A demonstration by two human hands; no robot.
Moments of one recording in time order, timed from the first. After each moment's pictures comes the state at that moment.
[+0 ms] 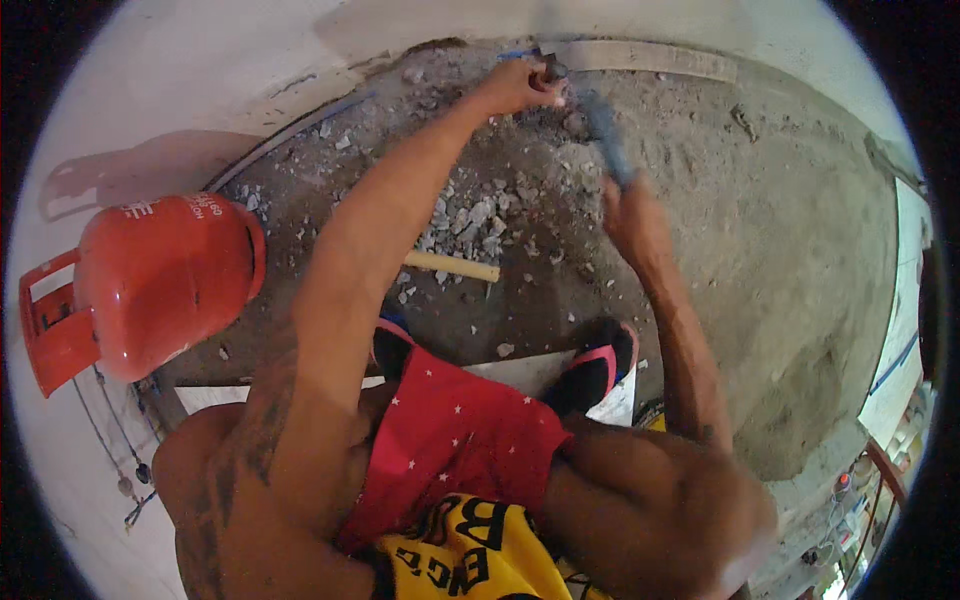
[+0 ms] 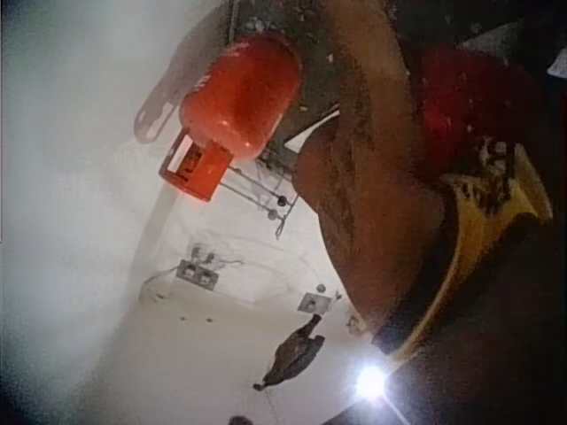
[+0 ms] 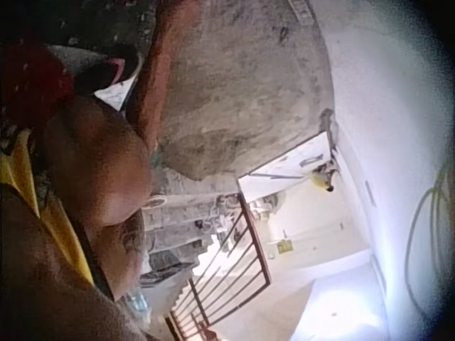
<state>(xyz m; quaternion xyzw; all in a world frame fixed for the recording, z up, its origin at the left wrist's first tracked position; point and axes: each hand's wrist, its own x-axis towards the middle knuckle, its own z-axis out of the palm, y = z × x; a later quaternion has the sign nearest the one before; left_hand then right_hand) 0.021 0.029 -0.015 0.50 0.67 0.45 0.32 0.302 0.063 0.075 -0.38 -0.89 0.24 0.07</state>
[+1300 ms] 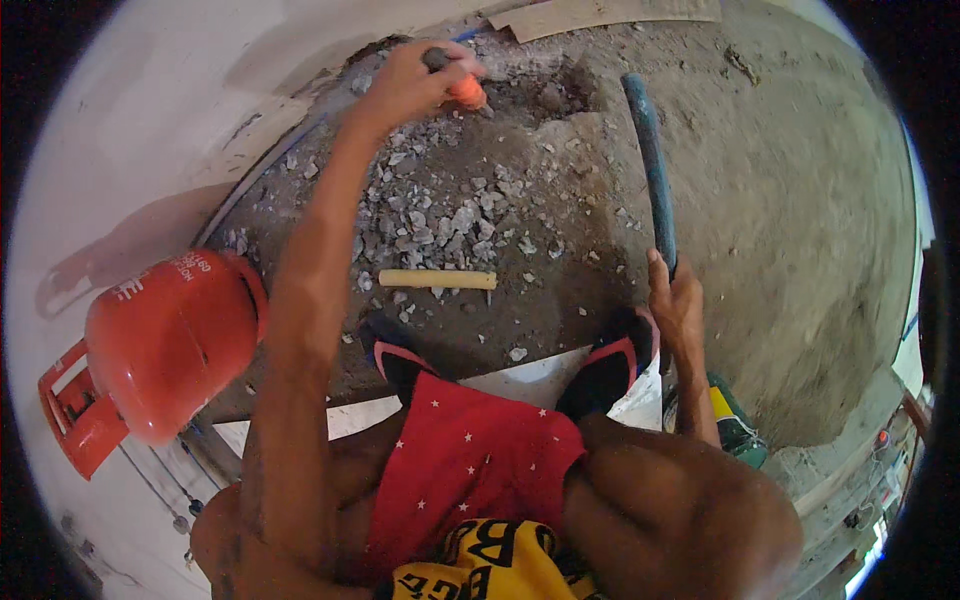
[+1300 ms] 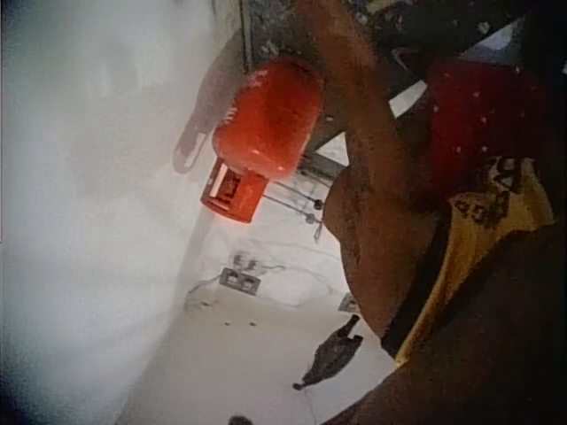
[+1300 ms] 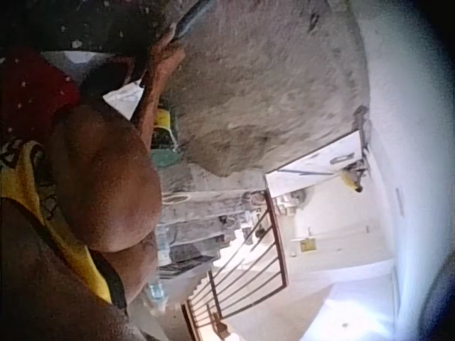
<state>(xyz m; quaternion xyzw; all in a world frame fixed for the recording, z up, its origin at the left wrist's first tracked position) 0.000 -0.022 0.065 0.43 0.73 0.38 0.37 0.412 0.035 0.070 -0.57 -0.70 0.42 -0.04</state>
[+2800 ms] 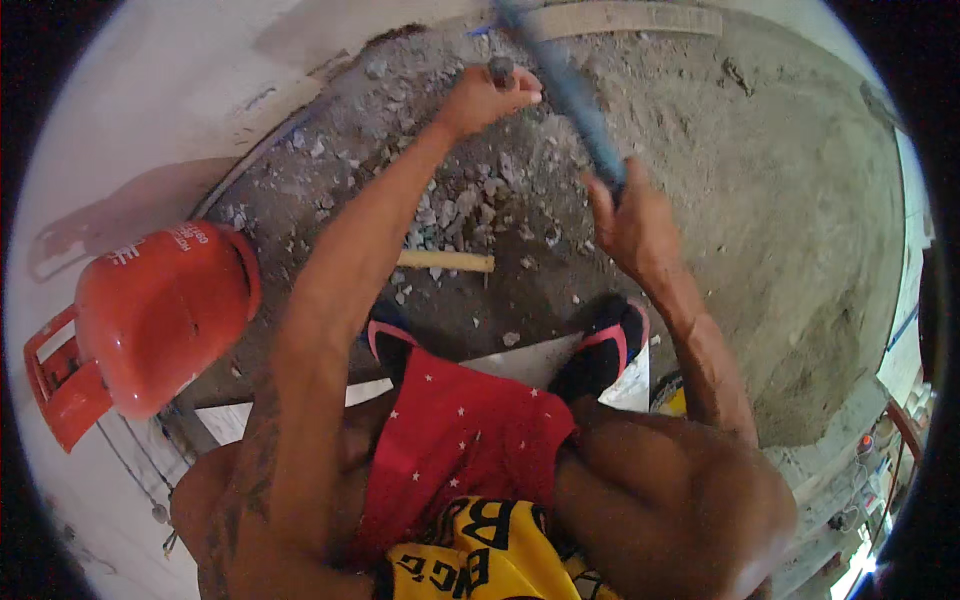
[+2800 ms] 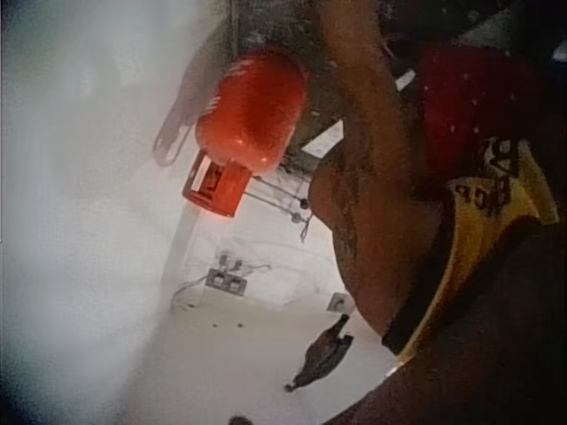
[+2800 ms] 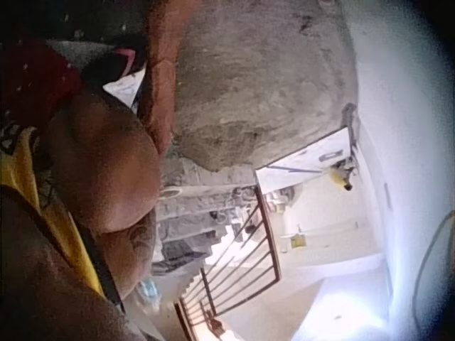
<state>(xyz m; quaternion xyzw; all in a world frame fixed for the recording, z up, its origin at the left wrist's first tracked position) 0.073 0.005 0.025 0.44 0.70 0.42 0.37 0.319 0.046 0.130 -0.41 -0.84 0.33 0.12</state>
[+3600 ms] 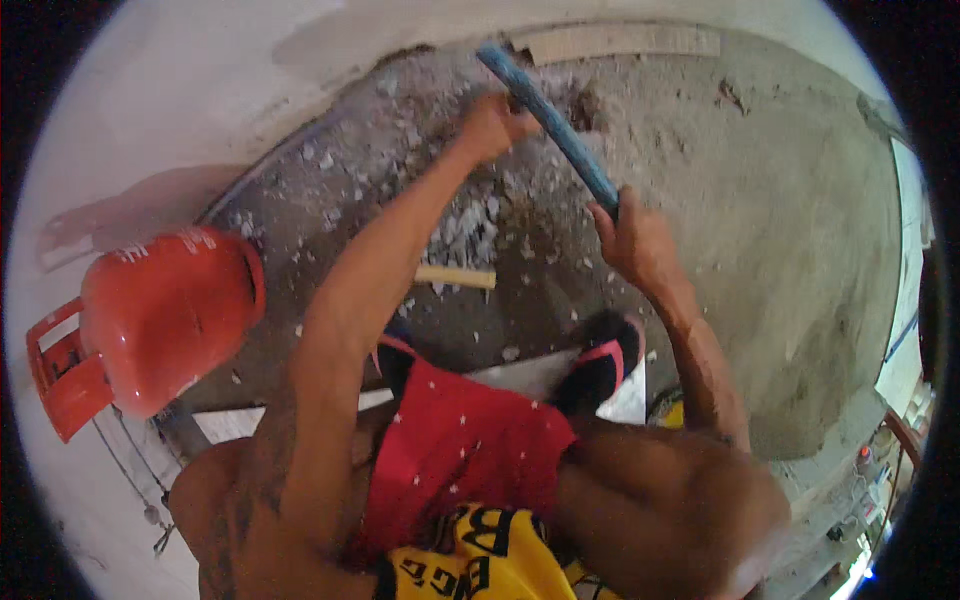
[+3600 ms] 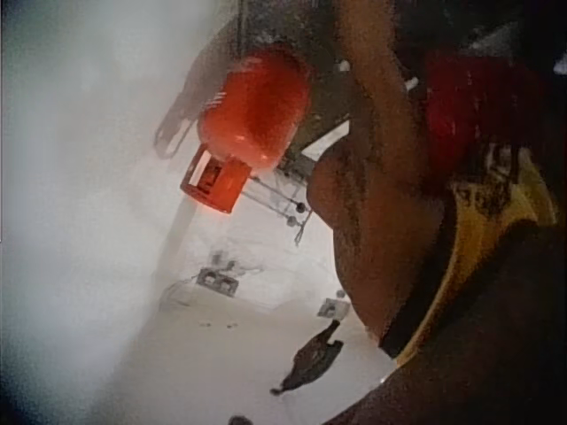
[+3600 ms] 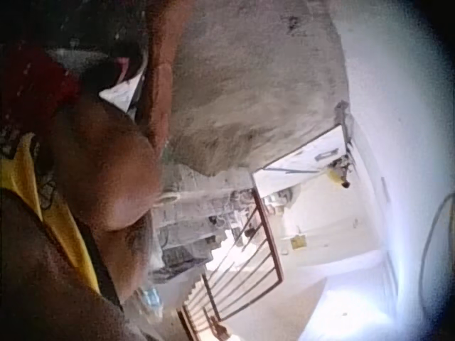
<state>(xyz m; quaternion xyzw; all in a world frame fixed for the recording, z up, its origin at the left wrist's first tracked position) 0.054 -0.009 -0.021 0.43 0.73 0.45 0.29 0.321 0.056 0.082 -0.30 -0.92 0.27 0.01</state>
